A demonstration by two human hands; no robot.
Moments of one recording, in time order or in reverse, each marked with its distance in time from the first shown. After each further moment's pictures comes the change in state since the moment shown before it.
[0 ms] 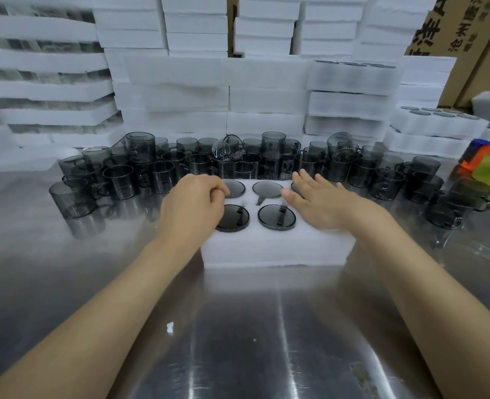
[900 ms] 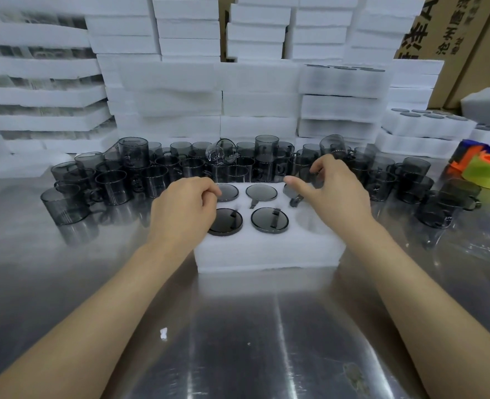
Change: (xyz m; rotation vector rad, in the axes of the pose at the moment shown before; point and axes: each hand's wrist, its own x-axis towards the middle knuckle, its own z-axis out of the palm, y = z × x) left_hand -0.001 0.001 -0.004 0.046 0.010 -0.001; right_hand -0.021 0.000 -0.004 0.340 0.670 0.145
